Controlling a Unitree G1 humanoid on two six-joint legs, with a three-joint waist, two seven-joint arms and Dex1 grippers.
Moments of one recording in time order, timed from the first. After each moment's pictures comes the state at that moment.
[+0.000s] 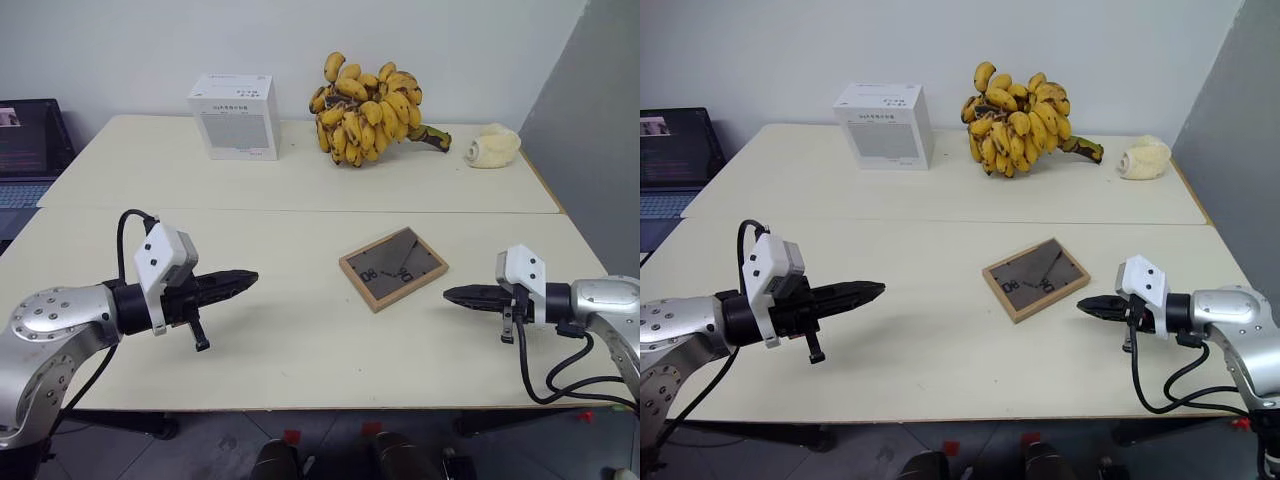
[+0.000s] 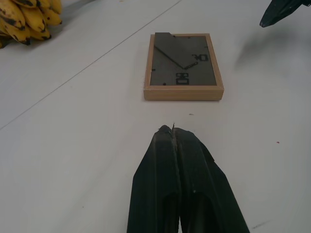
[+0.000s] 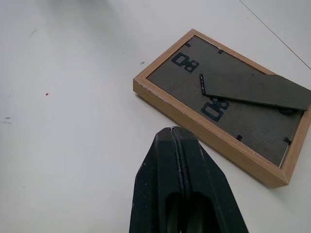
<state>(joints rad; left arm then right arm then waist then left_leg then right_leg) -0.05 0.95 0.33 -0.51 -0.69 0.64 -0.90 -0.23 -0.88 -0.05 -0.26 0.39 0.39 1.11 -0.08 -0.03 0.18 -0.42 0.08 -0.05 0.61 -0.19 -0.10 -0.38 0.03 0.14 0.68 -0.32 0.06</state>
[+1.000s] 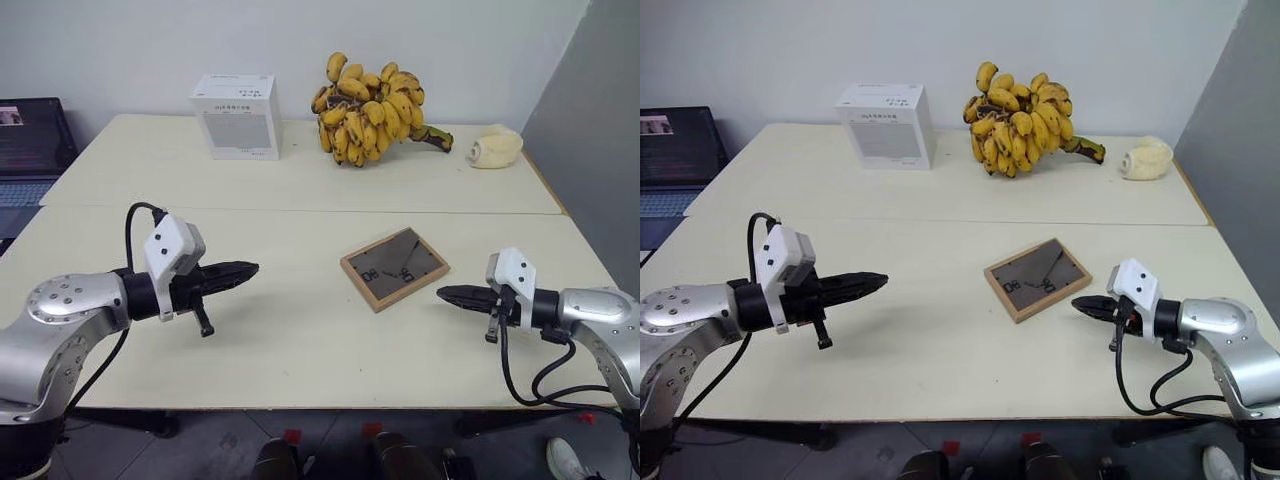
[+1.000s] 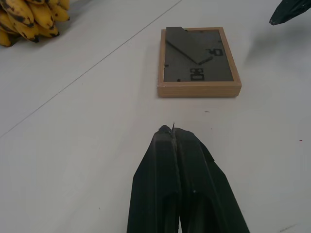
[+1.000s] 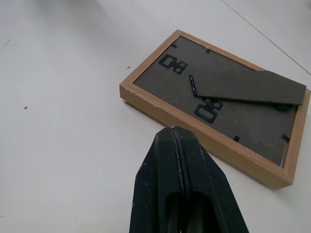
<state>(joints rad) -0.20 0.94 0.21 -0.36 -0.59 0.59 -0.93 -0.17 -0.81 -0.05 -0.29 0.36 0.40 0.99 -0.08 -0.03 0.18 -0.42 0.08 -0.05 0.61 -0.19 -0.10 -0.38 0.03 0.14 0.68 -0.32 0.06</state>
